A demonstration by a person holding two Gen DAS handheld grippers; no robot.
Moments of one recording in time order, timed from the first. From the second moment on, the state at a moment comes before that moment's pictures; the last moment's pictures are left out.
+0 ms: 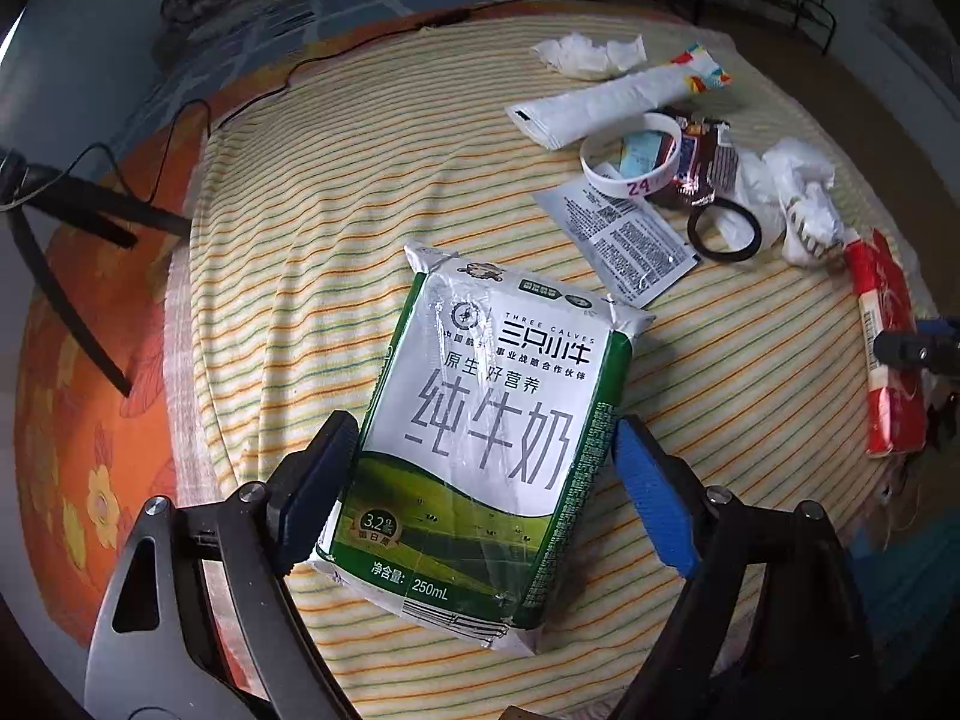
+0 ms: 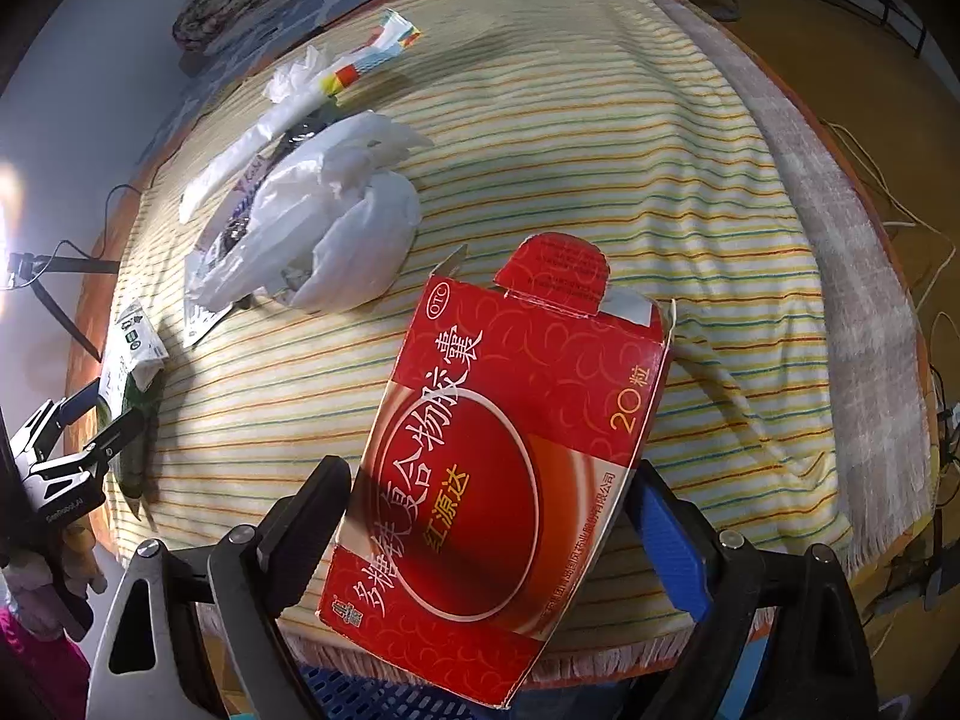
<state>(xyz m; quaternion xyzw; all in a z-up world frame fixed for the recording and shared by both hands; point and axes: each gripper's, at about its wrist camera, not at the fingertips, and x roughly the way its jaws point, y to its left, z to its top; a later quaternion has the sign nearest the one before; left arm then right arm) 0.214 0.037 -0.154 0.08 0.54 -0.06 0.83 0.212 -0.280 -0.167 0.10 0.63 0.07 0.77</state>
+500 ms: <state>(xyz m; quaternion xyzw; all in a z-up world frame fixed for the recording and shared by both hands) 0.159 0.045 -0.119 0.00 0.52 -0.06 0.85 0.176 -0.282 -0.130 0.09 0.59 0.10 0.79</state>
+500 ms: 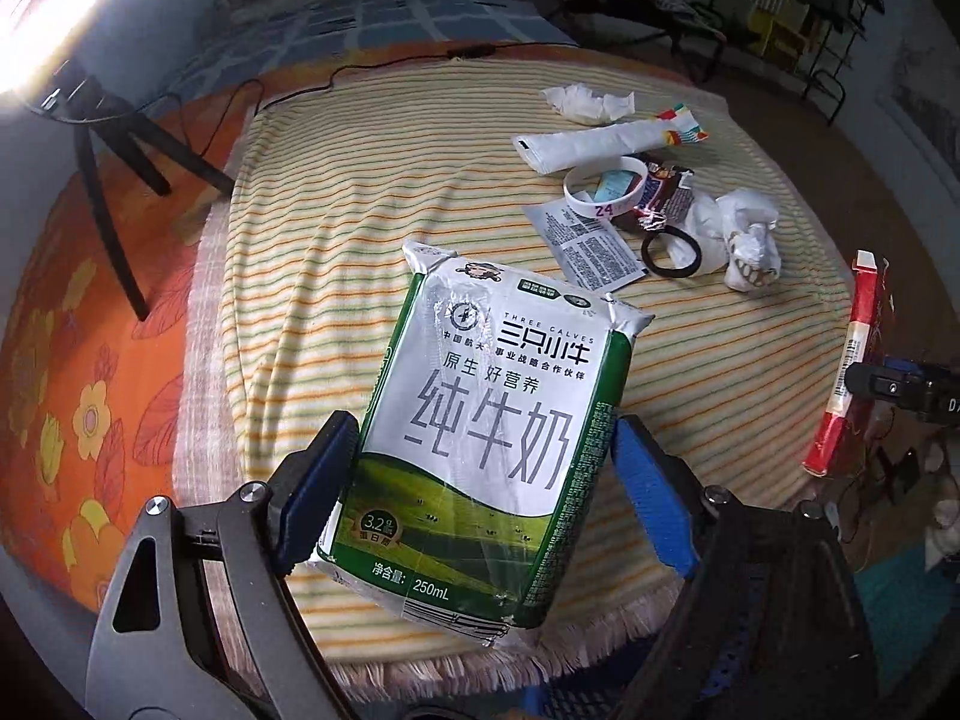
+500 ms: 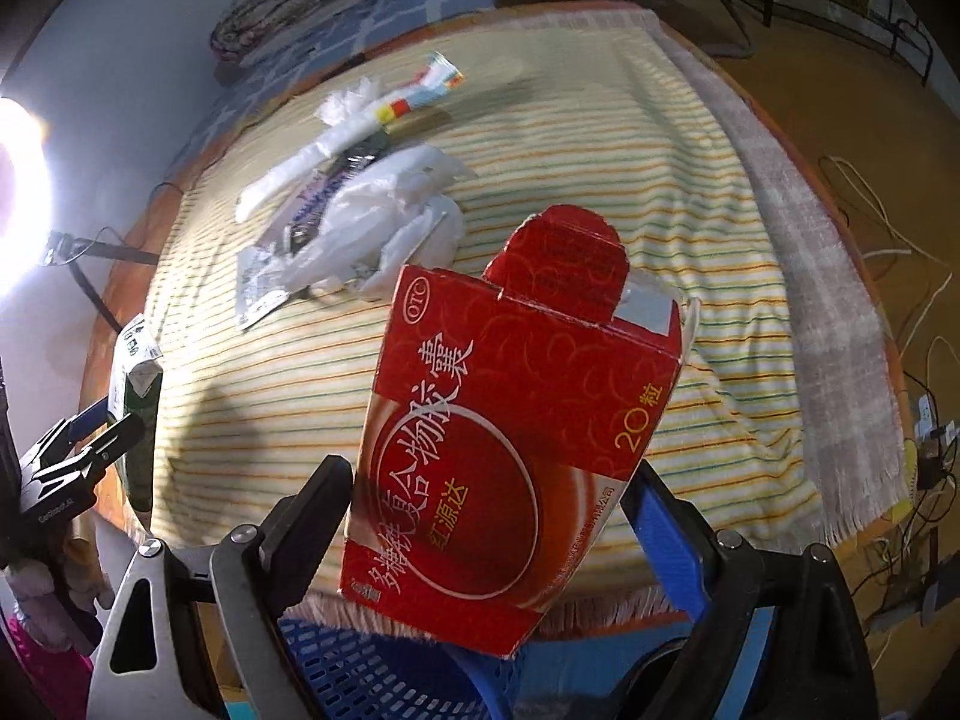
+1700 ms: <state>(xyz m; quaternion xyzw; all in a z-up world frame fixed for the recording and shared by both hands) 0.011 -0.029 -0.149 -0.03 0.53 -0.09 0.84 0.028 -0.239 -0.116 0.00 0.58 0.20 0.79</state>
